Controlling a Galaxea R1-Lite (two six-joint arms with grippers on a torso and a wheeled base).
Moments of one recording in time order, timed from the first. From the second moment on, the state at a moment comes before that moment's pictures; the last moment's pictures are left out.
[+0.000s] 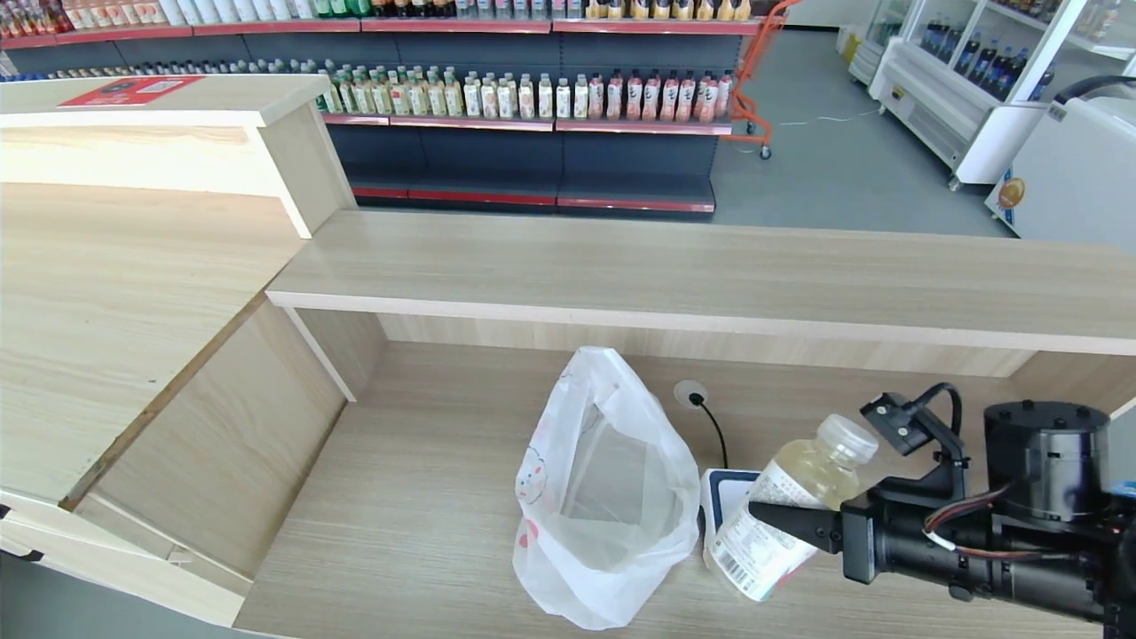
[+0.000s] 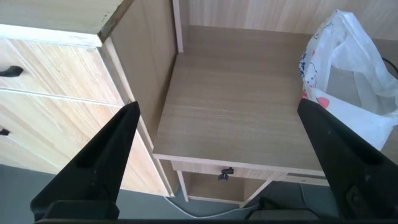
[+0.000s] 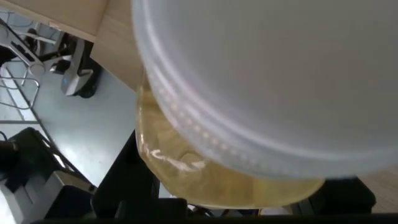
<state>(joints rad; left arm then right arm) 0.00 0.00 0.00 0.00 -0.01 0.00 0.35 1.61 -0.30 -0.87 0.42 0.20</state>
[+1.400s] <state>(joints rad) 0.00 0.00 0.00 0.00 -0.01 0.00 0.55 2.40 -0.68 -1.45 0.20 -0.28</state>
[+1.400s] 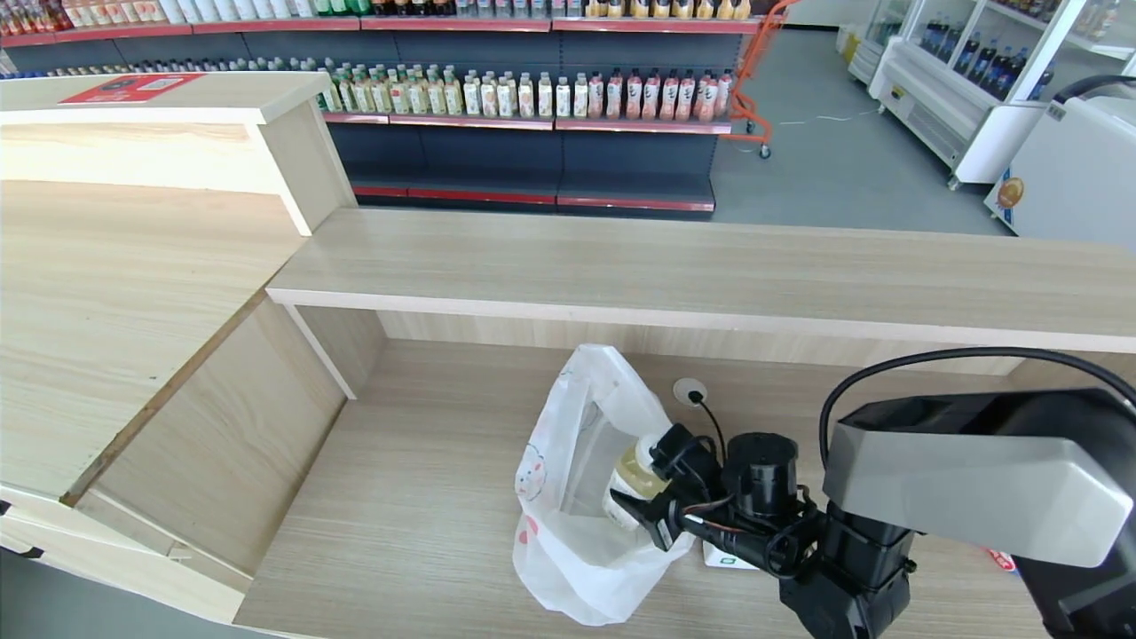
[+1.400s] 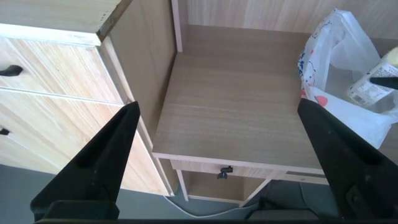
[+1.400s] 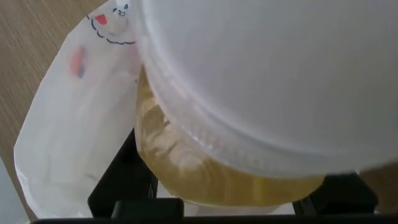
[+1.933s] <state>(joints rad) 0.00 0.00 0.00 0.00 -0.01 0.00 0.55 2.34 -0.59 -1.46 0.20 -0.03</state>
